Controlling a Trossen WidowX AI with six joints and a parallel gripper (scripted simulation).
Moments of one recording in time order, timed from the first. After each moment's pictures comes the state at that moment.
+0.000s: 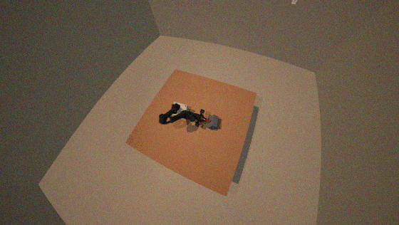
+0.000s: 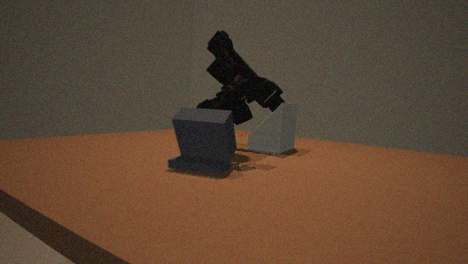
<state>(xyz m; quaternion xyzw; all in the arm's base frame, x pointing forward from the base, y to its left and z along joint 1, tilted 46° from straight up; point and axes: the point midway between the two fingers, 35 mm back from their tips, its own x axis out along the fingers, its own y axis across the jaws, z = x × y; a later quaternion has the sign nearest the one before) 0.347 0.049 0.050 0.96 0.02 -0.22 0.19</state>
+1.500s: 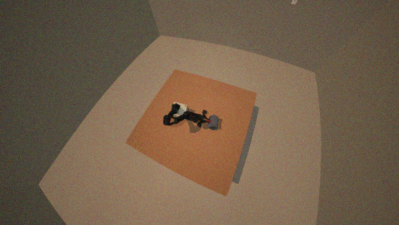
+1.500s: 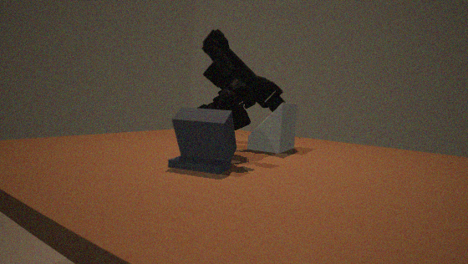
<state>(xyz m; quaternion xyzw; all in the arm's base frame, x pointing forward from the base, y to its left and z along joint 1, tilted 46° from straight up) 0.372 0.049 0.037 0.96 0.02 -0.22 0.19</state>
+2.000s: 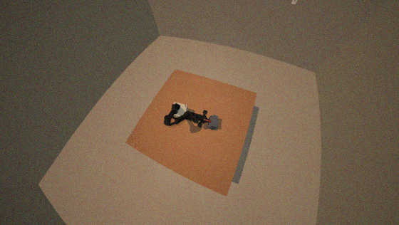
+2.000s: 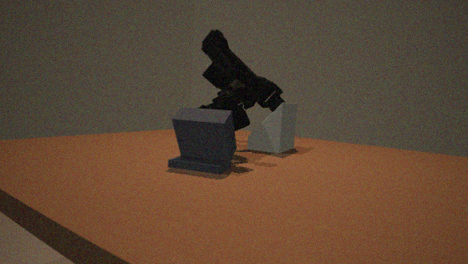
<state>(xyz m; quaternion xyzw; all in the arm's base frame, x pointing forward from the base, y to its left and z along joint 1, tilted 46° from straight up) 0.376 0.049 0.035 0.96 0.02 -0.22 0.19</state>
